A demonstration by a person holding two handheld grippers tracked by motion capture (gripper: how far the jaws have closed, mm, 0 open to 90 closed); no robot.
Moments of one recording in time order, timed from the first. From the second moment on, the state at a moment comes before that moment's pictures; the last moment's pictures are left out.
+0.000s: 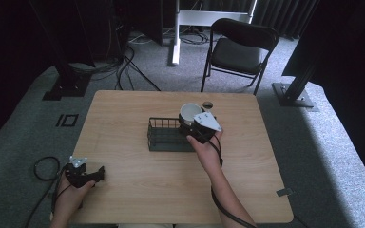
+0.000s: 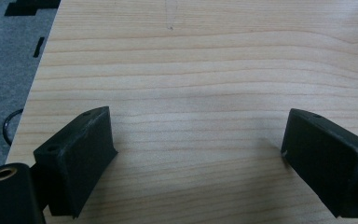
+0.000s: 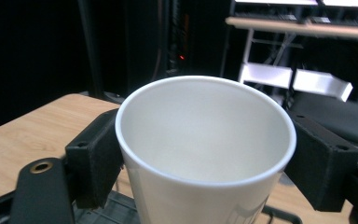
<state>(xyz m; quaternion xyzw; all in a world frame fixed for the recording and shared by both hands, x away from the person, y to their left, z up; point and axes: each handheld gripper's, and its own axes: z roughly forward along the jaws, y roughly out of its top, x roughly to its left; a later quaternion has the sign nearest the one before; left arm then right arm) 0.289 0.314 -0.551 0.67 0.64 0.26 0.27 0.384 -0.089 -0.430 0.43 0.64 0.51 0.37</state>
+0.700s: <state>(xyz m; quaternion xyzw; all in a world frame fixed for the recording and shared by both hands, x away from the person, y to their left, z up) 0.289 0.314 -0.551 0.67 0.64 0.27 0.27 0.399 -0.092 -0.470 0.47 0.66 0.48 0.34</state>
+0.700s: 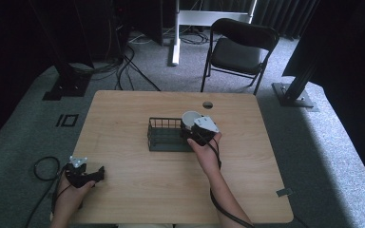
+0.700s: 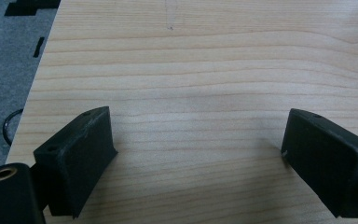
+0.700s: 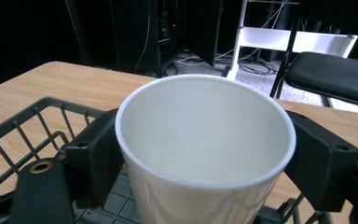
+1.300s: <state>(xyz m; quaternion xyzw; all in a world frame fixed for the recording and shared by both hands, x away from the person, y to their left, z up) 0.289 0.314 -0.551 0.67 0.64 0.26 0.27 0.402 -0.089 -0.474 0.46 0.67 0.48 0.33</state>
